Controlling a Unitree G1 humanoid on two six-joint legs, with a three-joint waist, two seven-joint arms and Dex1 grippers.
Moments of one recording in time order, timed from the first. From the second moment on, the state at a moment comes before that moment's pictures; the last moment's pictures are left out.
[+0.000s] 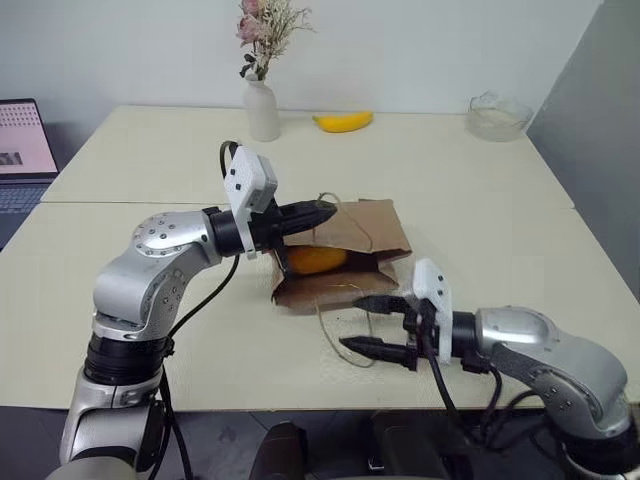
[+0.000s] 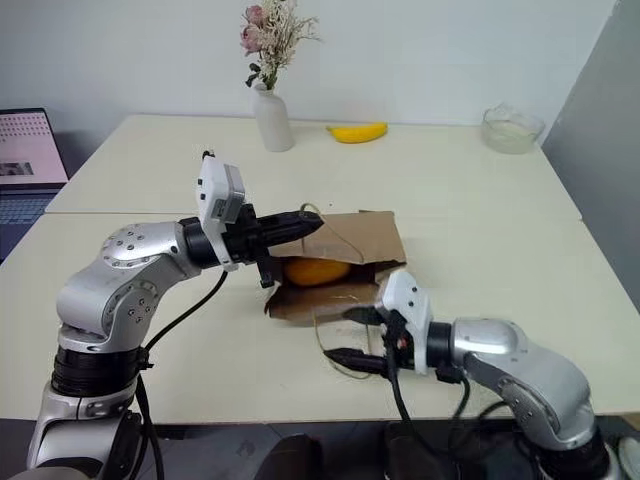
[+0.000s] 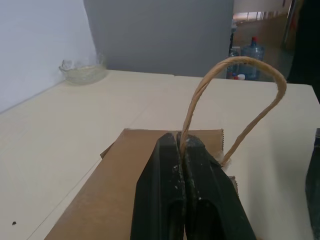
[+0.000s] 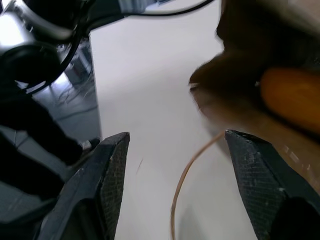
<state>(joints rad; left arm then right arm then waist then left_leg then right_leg) -0.59 0.61 0.02 -0.27 -0.55 0.61 -0.89 -0.34 -0.42 0.17 -0.67 0.63 0.99 0.61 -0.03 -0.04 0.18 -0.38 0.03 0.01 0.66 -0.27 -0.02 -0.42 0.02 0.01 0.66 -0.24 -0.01</state>
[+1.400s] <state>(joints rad) -0.67 0.55 0.12 -0.25 -0.71 0.76 -0.73 -0.79 -0.27 0.70 0.14 -0.38 0.44 0.55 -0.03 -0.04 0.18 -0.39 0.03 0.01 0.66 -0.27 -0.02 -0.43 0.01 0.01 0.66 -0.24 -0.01</state>
